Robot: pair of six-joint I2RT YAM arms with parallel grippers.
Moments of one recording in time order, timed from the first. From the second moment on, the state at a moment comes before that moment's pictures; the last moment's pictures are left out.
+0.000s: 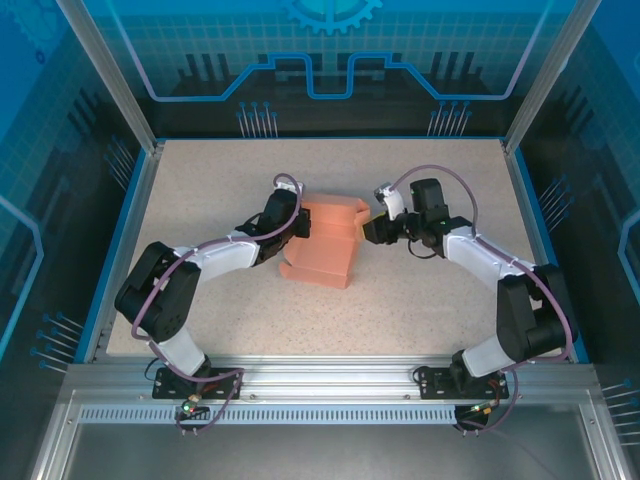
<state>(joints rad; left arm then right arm) -0.51 1.68 0.96 0.09 -0.16 -0.35 0.29 1.50 0.92 -0.17 -0.58 -0.07</state>
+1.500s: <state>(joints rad) -0.51 1.68 0.96 0.09 -0.16 -0.35 0.30 1.57 1.00 -0.14 -0.48 -0.02</state>
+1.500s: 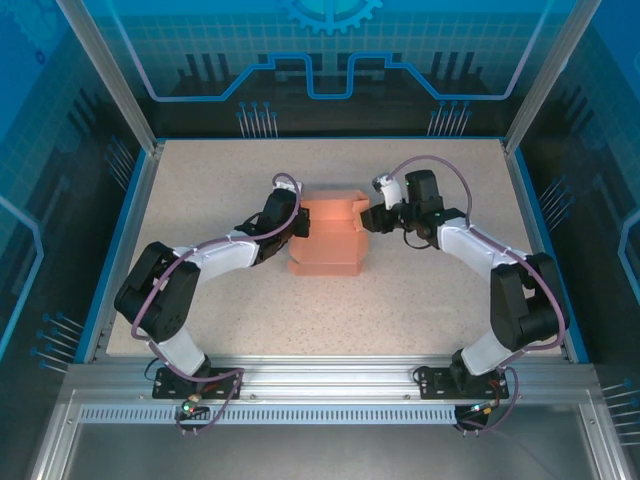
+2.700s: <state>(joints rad) -0.52 1.68 0.96 0.08 -0.14 -0.35 0.58 1.63 1.04 -0.10 0.32 0.15</state>
